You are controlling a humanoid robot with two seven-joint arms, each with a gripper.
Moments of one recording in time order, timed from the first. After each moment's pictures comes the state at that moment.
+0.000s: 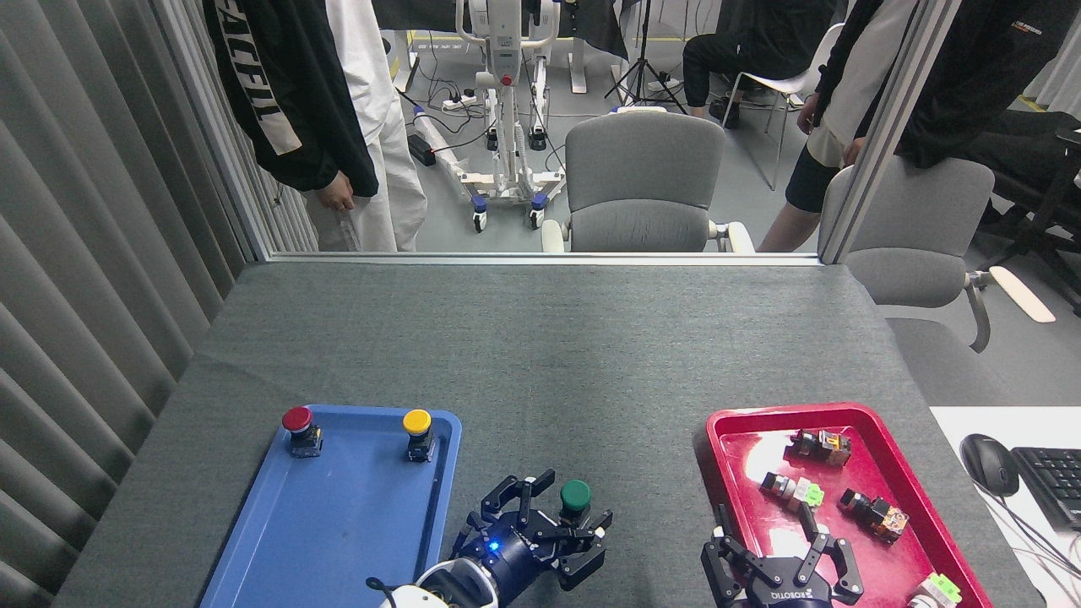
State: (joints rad) left arm -0.34 -0.03 -0.55 -1.00 -1.33 -0.30 0.15; right arm 0.17 -0.04 0.07 -1.57 1.48 0.05 -0.13
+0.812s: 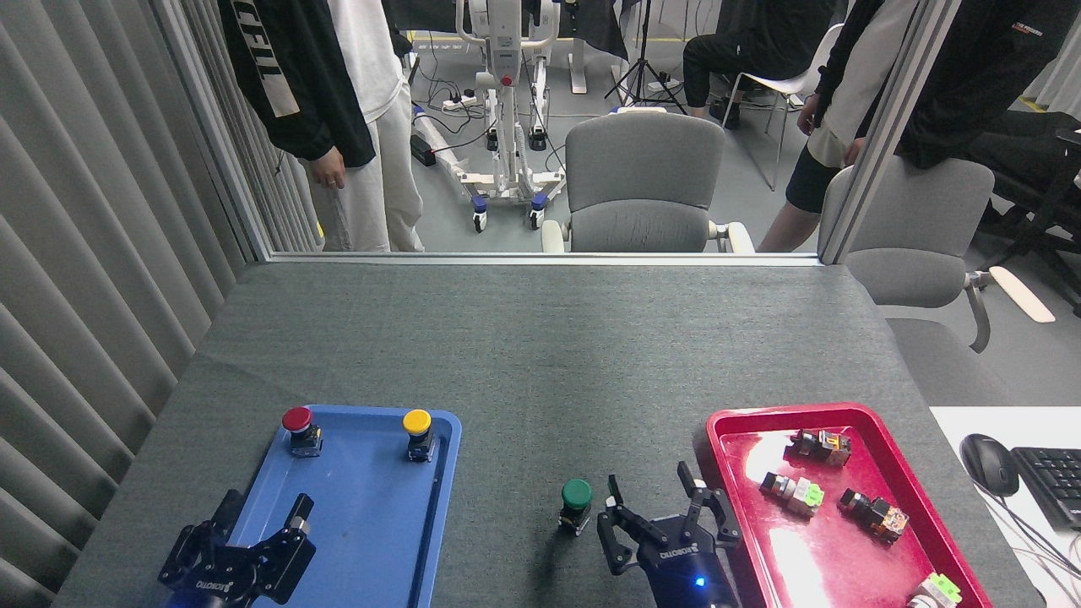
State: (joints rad) left arm 0.13 0.22 0.11 -1.52 -1.09 -0.35 0.17; right arm -0.02 0.01 0.33 -1.42 1.49 0.12 -0.12
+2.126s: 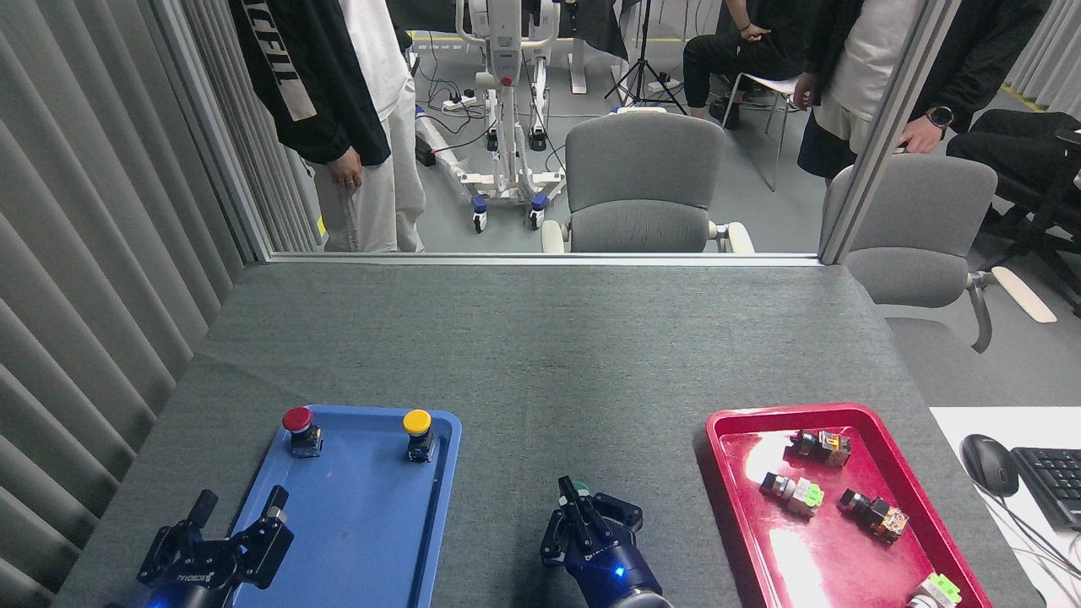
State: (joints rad) left arm 0.09 0.24 0.13 -1.44 -1.07 -0.30 0.17; right arm -0.15 0.09 0.47 -1.16 1.53 0.10 -0.05
